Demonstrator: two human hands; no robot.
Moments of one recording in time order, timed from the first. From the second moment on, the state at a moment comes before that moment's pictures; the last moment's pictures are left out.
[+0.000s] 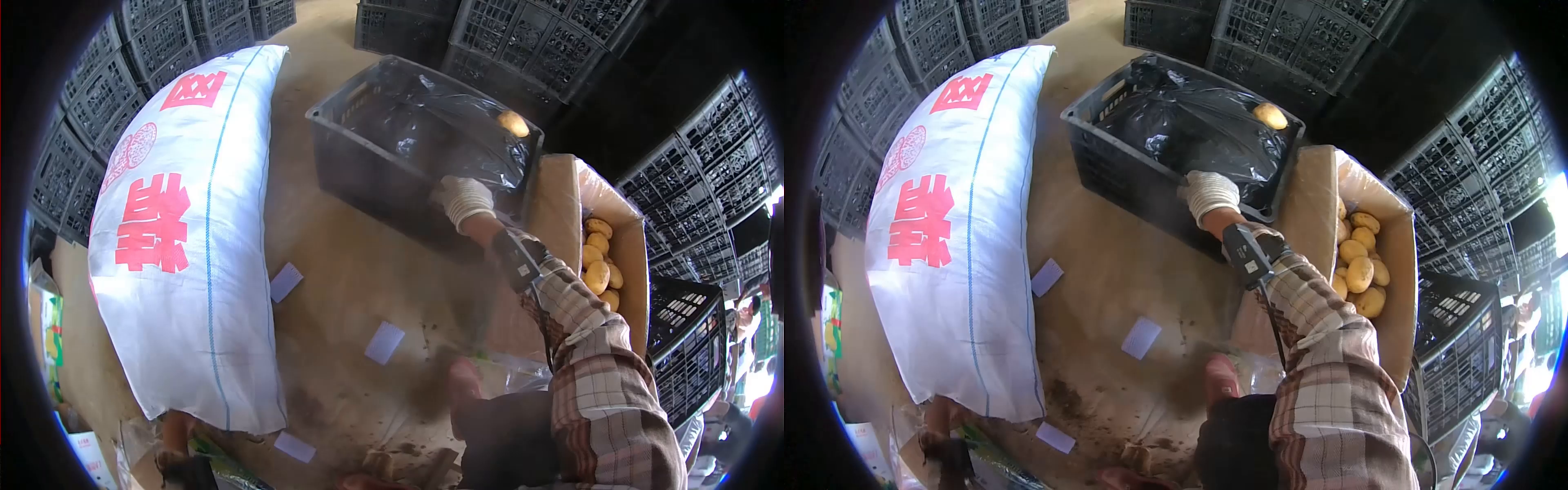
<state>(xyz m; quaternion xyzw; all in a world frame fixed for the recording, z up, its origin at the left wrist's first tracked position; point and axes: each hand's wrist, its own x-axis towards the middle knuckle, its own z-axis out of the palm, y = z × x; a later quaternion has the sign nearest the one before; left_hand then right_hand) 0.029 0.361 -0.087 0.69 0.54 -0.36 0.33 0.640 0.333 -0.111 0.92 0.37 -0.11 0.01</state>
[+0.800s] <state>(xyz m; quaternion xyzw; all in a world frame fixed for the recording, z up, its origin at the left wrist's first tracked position) 0.566 0.506 -0.141 0.99 0.09 0.09 -0.01 0.776 0.197 -0.078 0.99 0.05 -0.12 -0.09</state>
